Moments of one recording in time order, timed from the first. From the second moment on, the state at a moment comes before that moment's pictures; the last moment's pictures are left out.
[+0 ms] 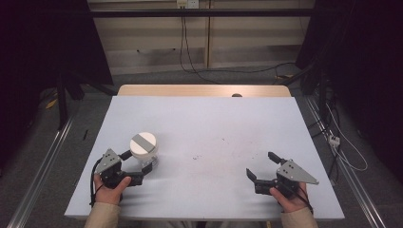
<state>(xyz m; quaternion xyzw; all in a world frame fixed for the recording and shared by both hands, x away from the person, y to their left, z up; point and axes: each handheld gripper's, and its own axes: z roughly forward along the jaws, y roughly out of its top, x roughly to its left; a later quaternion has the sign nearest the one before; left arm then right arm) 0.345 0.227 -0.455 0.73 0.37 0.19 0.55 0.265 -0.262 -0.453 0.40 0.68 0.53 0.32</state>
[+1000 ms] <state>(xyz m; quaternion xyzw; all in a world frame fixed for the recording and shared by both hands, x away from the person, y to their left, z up) 0.370 0.201 -0.456 0.73 0.37 0.22 0.53 0.265 -0.261 -0.453 0.39 0.68 0.53 0.32</state>
